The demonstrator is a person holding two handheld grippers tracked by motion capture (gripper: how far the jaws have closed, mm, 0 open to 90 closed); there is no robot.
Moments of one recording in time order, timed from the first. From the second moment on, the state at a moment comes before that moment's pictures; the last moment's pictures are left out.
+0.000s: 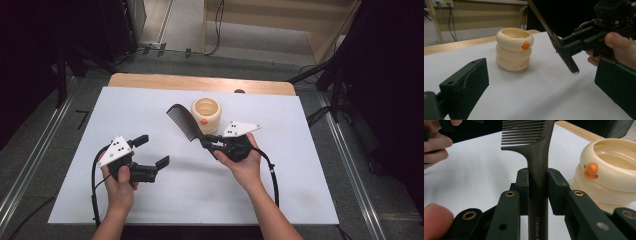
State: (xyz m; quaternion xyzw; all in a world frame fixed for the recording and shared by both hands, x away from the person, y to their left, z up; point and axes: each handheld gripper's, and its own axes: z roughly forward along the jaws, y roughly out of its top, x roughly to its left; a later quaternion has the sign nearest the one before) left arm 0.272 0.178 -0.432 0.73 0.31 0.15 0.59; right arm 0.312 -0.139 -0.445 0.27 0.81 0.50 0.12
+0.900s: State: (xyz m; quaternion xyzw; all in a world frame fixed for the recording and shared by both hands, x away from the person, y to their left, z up) left arm 0.295 0.121 -0.411 0.72 0.31 0.09 0.61; right arm 0.290 -0.167 -0.461 0.29 0.79 0.53 0.14
